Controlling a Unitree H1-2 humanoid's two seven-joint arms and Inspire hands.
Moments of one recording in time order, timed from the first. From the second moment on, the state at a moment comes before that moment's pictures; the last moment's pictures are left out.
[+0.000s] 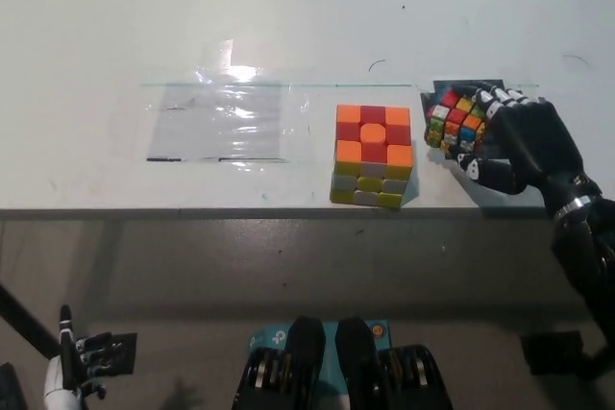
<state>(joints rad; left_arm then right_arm) -0.23 0.15 0.30 0.77 -0.09 -0.03 0.19 -0.59 -0.41 0.34 0.35 -0.80 -0.10 -0.13</state>
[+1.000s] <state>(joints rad) -0.20 0.14 0.30 0.76 -0.10 -0.03 0.19 -0.67 -0.40 0.29 0.06 -0.80 -0.13 -0.08</state>
